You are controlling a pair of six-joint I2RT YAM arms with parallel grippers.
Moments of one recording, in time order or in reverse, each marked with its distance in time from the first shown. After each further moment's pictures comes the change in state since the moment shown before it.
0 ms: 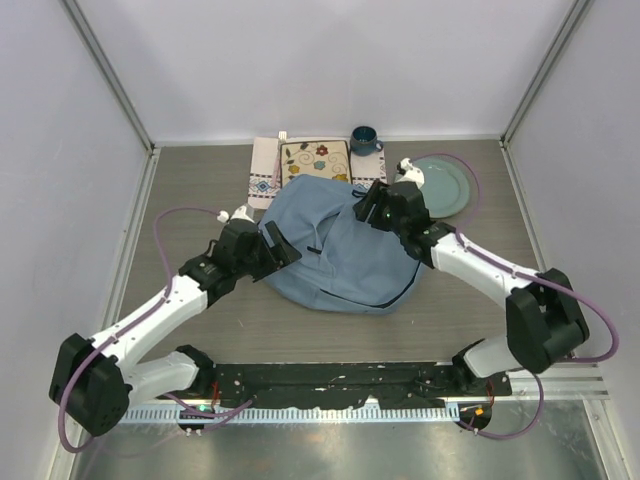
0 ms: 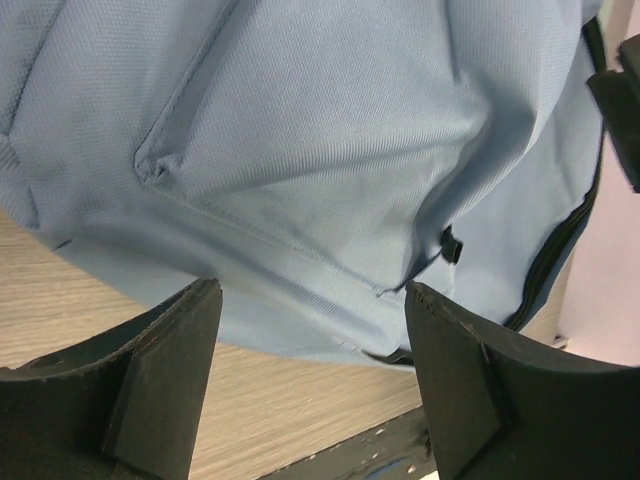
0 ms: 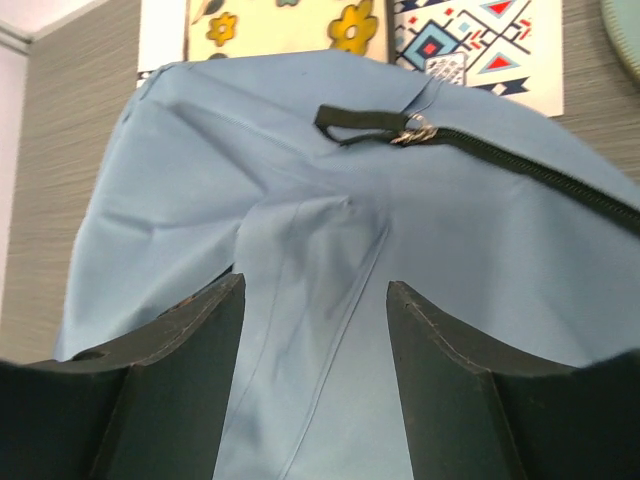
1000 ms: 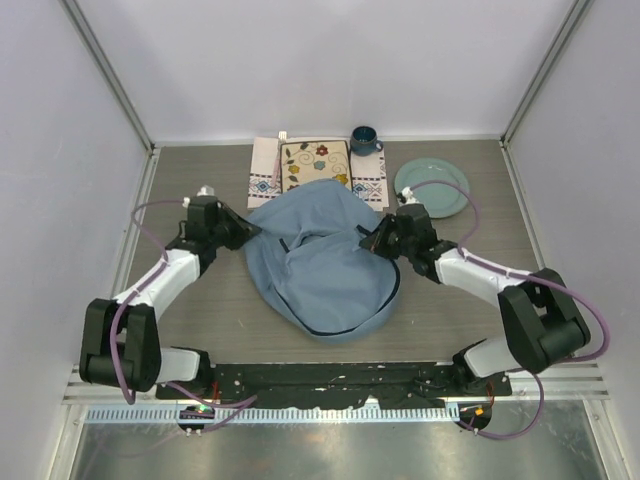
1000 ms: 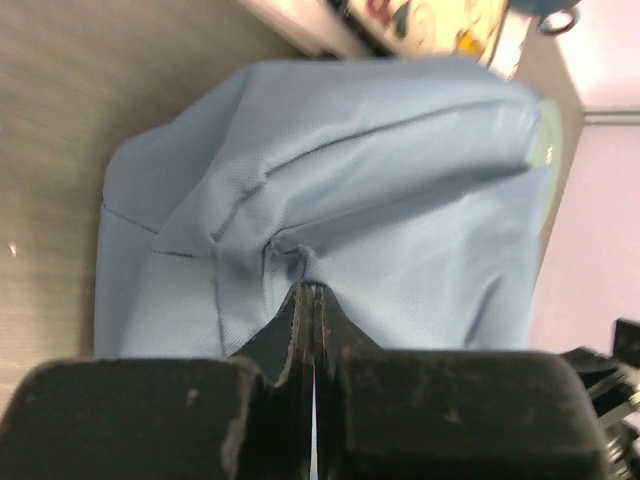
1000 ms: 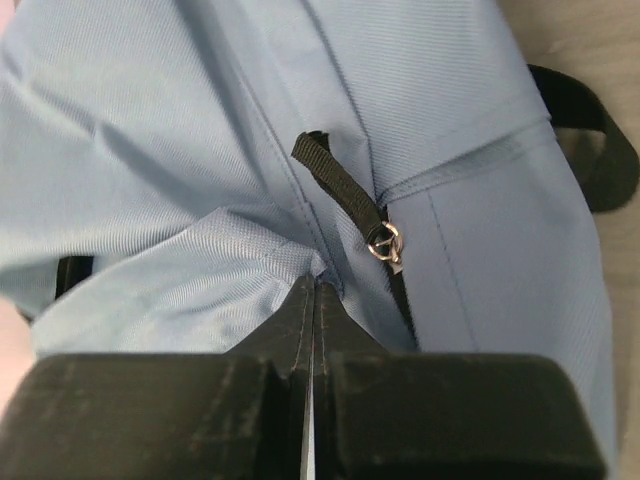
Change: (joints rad) left arm 0.384 0.235 -0.042 0.328 0.185 -0.029; right arm -0.089 0.052 -0.161 0.050 -0.312 0.087
